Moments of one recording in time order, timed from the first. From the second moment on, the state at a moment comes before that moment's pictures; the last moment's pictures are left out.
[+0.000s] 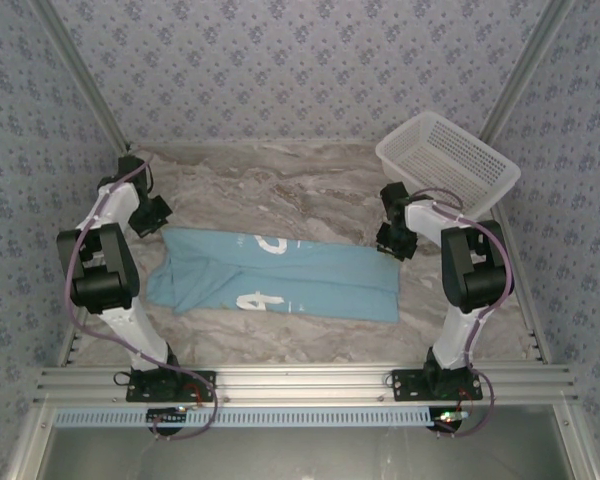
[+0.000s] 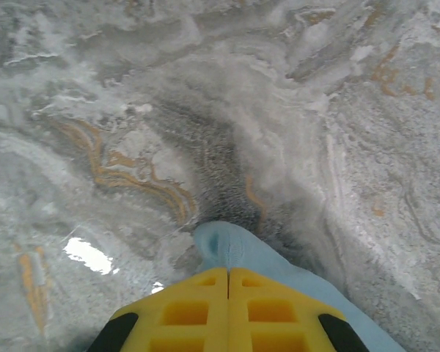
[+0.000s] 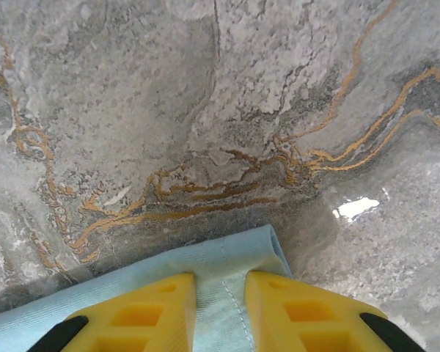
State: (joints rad) left arm 0.17 1.84 1.41 -0.85 -0.01 -0.49; right arm 0.21 1.84 1.17 -0.76 0.05 0.68
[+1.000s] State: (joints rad) left arm -0.14 1.58 1.09 -0.88 0.11 -0.62; right arm 0.42 1.60 1.14 -0.73 -0.03 0.57
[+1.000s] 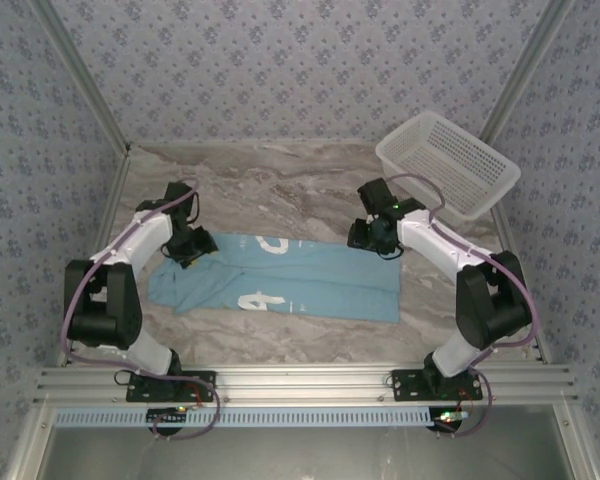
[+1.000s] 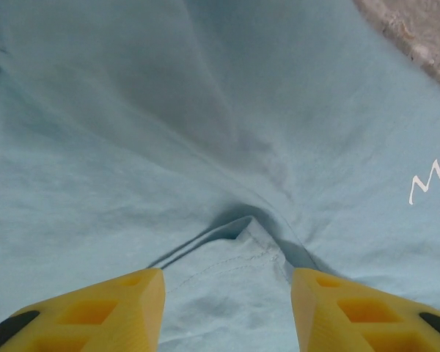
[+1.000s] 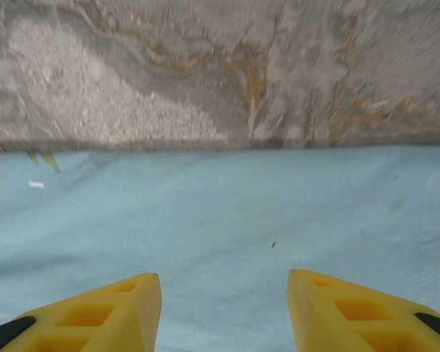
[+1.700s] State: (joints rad) left arm -0.26 1.67 1.06 -0.84 0.04 -0.63; right arm 0.44 1.60 1.13 -0.72 -0.07 0.56
